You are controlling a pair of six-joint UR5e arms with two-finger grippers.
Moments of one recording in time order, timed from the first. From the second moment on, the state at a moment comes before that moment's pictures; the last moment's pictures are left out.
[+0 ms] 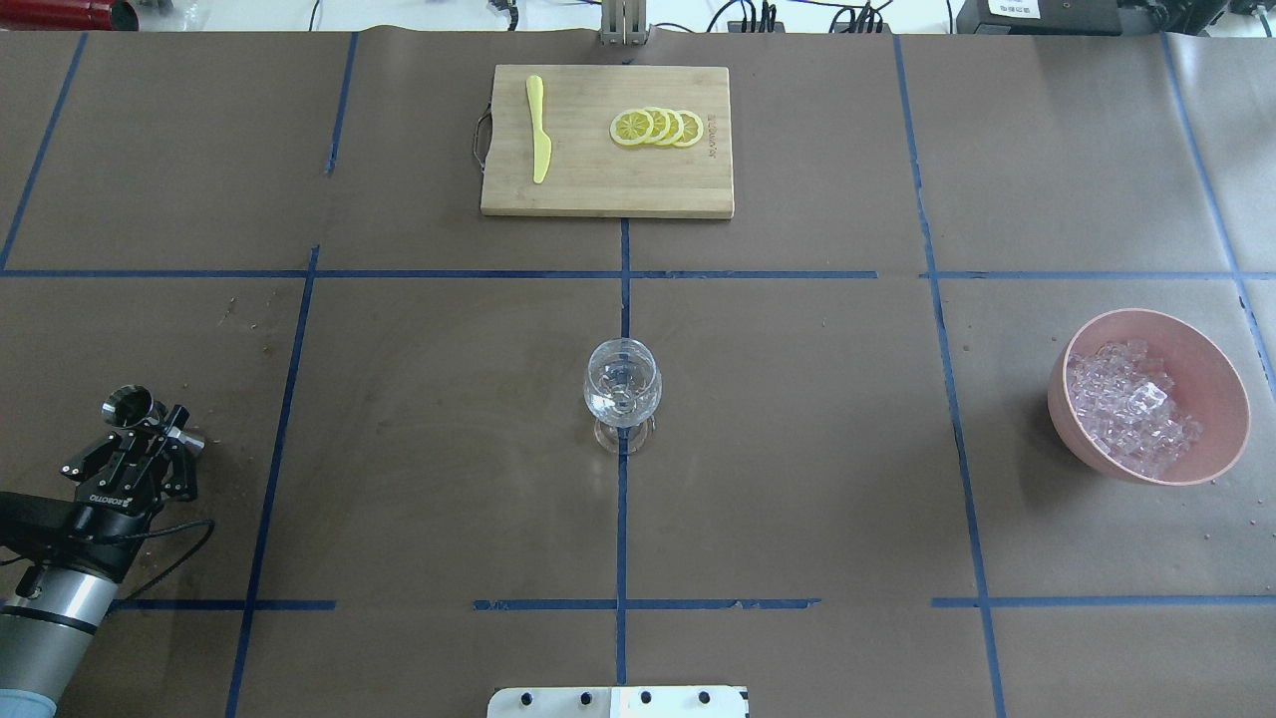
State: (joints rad) left arm -0.04 -1.45 -1.41 -3.23 -0.30 -0.90; right arm 1.50 -1.64 1.81 -1.72 2.42 0.07
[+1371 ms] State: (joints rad) left arm -0.07 -1.84 -1.64 -3.01 -0.47 -0.60; right arm 1.50 -1.63 1.83 -1.71 2.43 0.07
